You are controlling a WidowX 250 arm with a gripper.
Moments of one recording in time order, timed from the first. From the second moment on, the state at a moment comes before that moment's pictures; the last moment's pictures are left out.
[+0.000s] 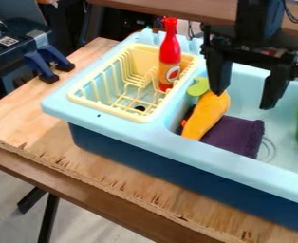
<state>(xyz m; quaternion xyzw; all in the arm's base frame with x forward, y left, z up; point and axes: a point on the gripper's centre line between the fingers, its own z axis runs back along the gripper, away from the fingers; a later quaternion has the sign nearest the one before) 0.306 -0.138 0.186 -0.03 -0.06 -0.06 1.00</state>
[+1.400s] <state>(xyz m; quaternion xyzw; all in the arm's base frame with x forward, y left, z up) 0.374 -0.191 0.157 -0.07 -0.08 -0.06 0.99</state>
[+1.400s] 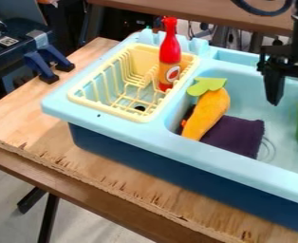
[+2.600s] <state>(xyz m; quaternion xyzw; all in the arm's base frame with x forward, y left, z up) 0.398 -0.209 0.148 -0.06 -0.05 -0.06 1.00</state>
